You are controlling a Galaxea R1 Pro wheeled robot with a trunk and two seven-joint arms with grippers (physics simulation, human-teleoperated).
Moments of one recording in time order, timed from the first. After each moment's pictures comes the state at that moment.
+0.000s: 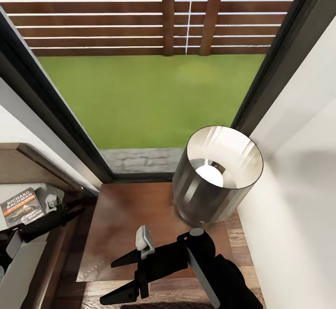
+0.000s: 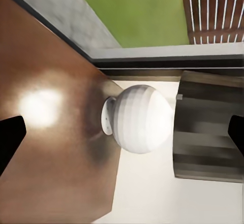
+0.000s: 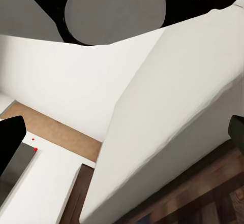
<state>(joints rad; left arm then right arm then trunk) -0.71 0.41 0.50 -0.47 0.16 0.71 -1.31 -0.40 0.11 0.52 -1.38 -0.19 0.73 1.22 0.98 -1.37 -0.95</state>
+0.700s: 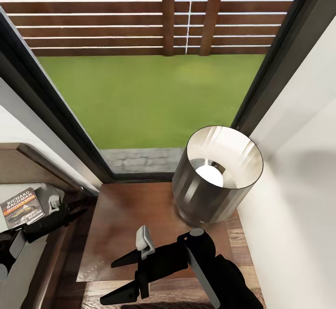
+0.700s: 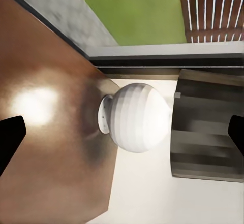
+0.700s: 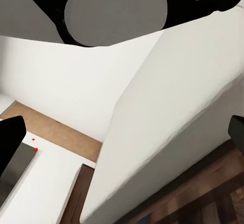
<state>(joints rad) -0.71 0.39 0.50 -0.46 0.17 0.71 -1.31 -0.40 0.11 0.52 -1.38 -0.19 0.73 1.22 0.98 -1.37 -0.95</state>
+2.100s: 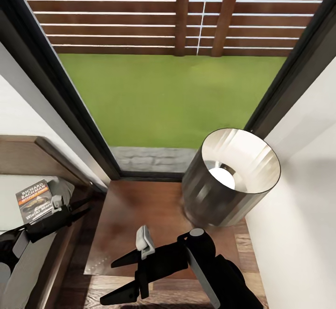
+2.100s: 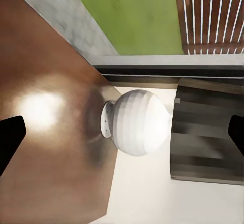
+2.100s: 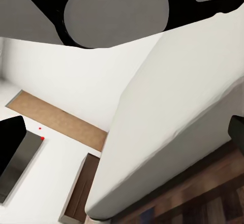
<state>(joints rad) -0.71 0.38 0.50 -0.46 0.17 0.71 -1.31 -0.40 0.11 0.52 -1.38 -0.19 0.73 1.22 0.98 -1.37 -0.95</state>
